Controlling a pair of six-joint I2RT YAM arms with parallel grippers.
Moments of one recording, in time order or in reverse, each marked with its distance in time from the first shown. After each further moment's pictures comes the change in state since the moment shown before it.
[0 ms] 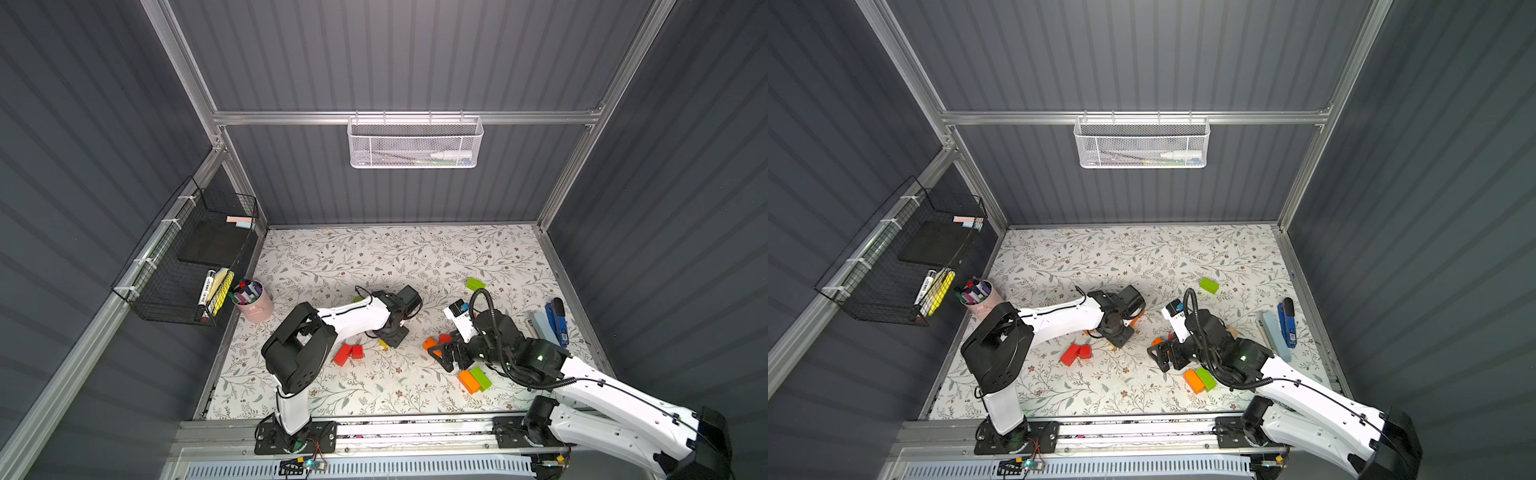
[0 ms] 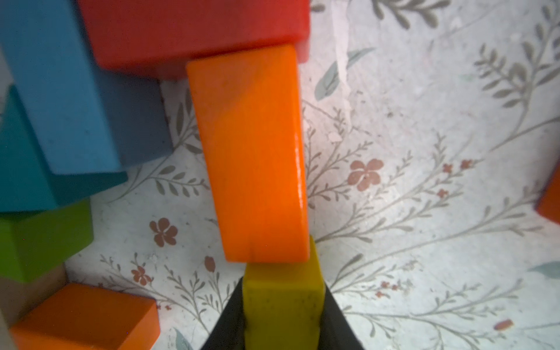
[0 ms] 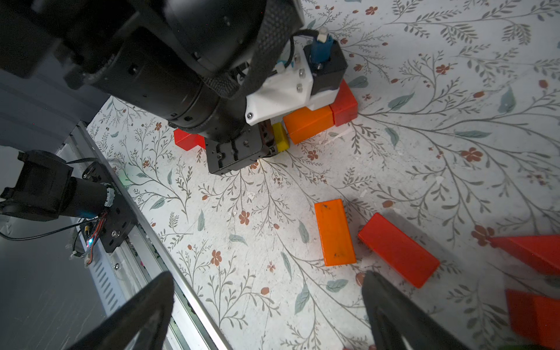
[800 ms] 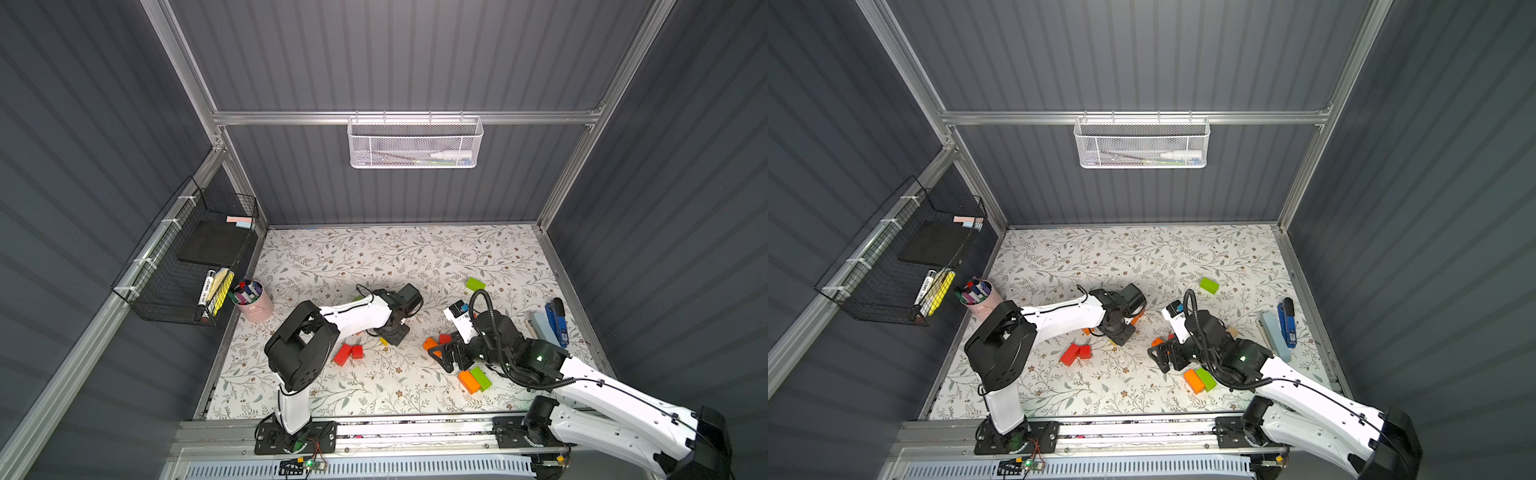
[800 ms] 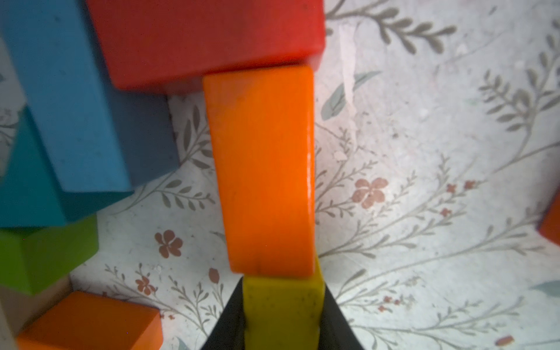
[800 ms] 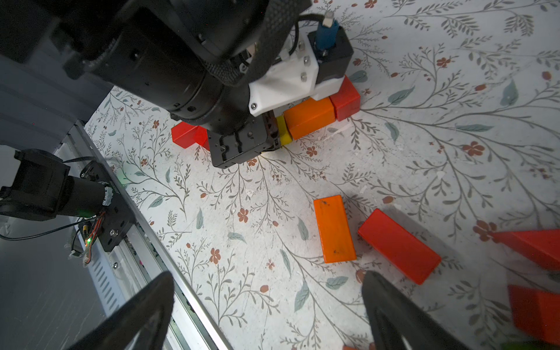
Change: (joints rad) left arm 0.008 0.025 0.029 0.006 0.003 -0.004; right arm 0.000 0.000 -0.009 0.002 0.000 0.007
